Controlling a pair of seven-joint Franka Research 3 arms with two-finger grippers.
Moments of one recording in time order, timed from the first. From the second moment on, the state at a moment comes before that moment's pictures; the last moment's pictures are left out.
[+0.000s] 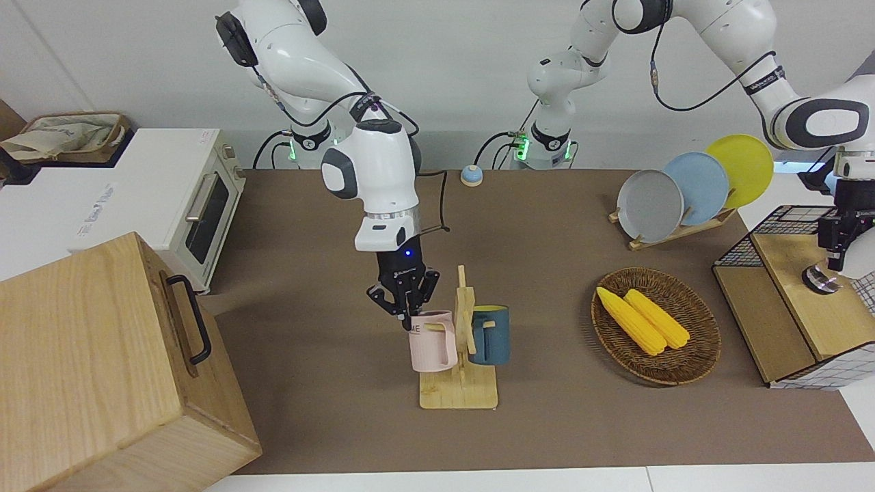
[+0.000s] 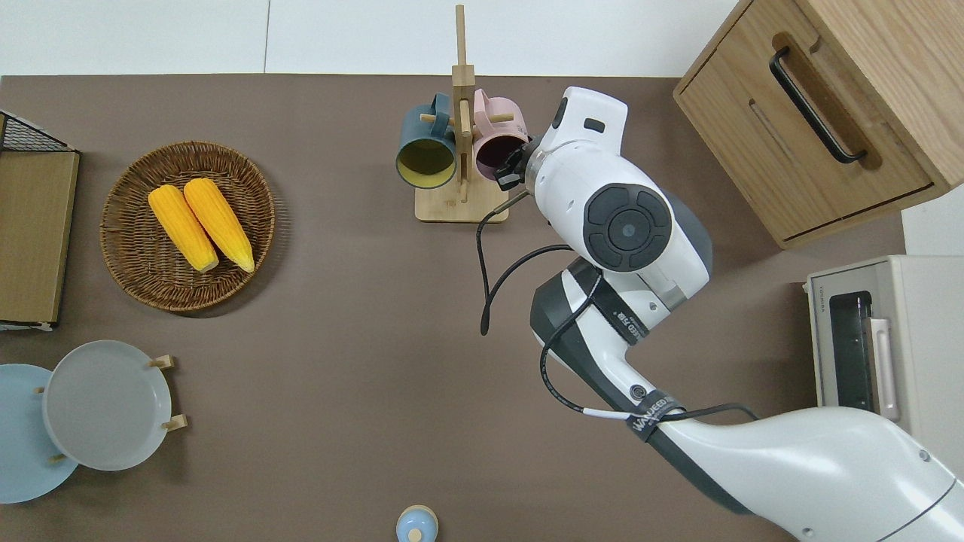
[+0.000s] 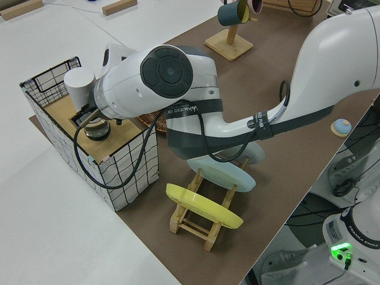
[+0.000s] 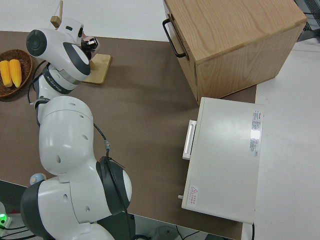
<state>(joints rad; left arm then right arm) 0.36 0.32 0.21 -1.69 -0.78 2.54 1.01 0.06 0.53 0.43 -1.49 -0.56 2.50 0.24</state>
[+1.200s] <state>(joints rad) 0.36 0.31 0.22 -1.62 -0.71 2.53 0.93 0.05 0.53 0.43 -1.45 -0.60 2.44 0.20</state>
